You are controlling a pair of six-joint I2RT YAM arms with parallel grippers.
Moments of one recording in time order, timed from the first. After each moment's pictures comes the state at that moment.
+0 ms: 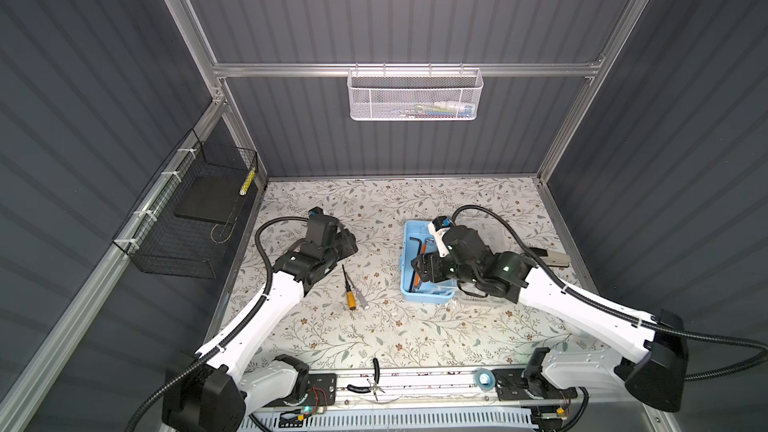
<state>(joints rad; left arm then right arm) -0.41 1.15 0.90 -0.47 -0.06 -0.70 0.89 1.31 1.08 -0.50 0.06 0.54</state>
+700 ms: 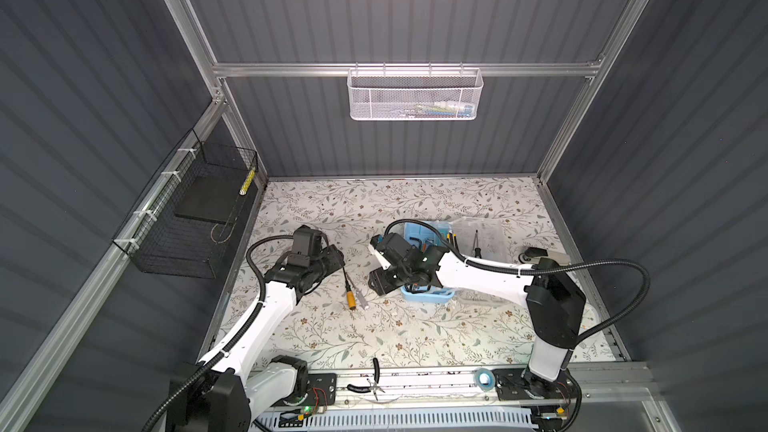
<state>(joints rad) -0.24 1.11 0.74 -0.47 0.08 -0.69 1.01 1.85 1.36 -0.47 -0.11 0.45</state>
